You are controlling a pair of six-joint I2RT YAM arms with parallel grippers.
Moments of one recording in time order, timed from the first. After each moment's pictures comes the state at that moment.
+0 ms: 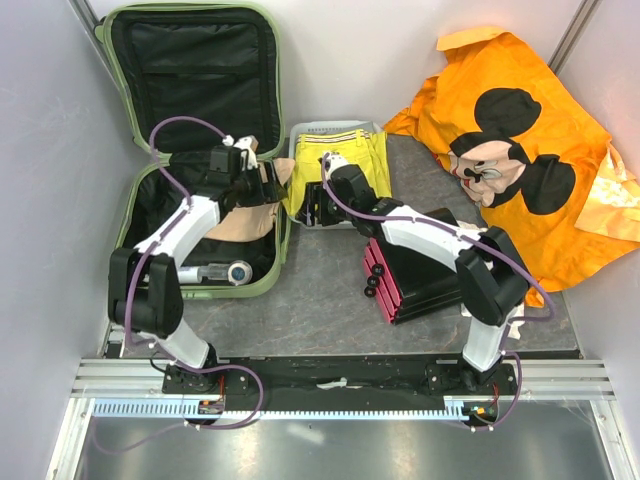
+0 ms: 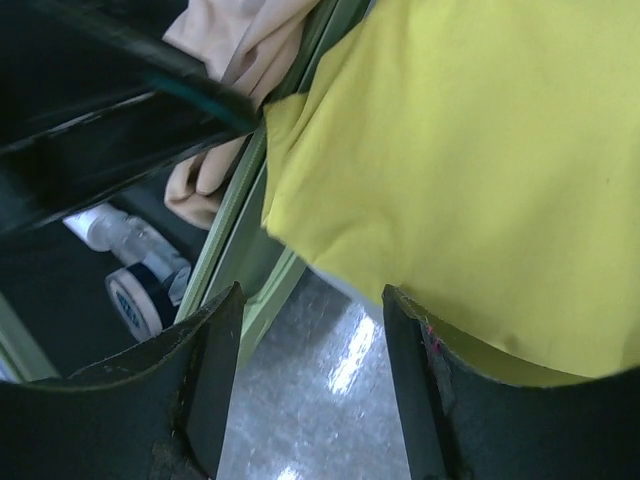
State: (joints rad) left arm -0.20 1.59 1.19 -0.26 0.24 -0.34; right arm 0.71 1.84 1.35 -0.04 -0.11 0.51
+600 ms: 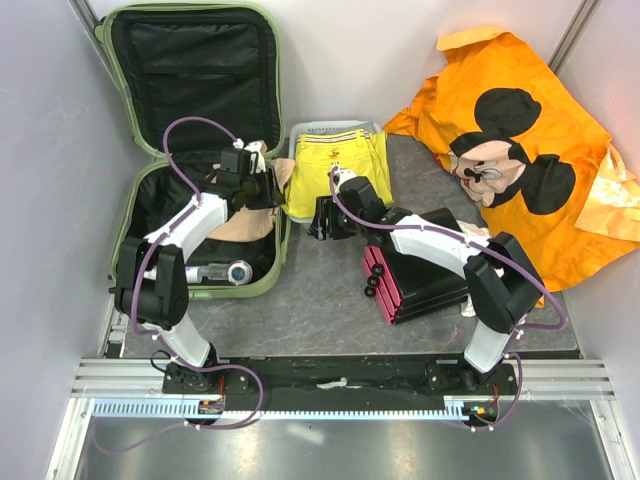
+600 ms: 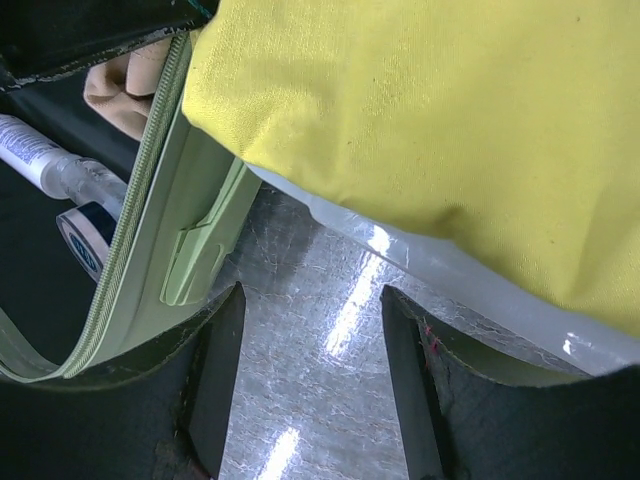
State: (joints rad) left arm -0.24 1.69 1.23 -0.28 0.20 -0.29; right arm 0.70 1.75 1.20 -0.07 -0.13 0.51
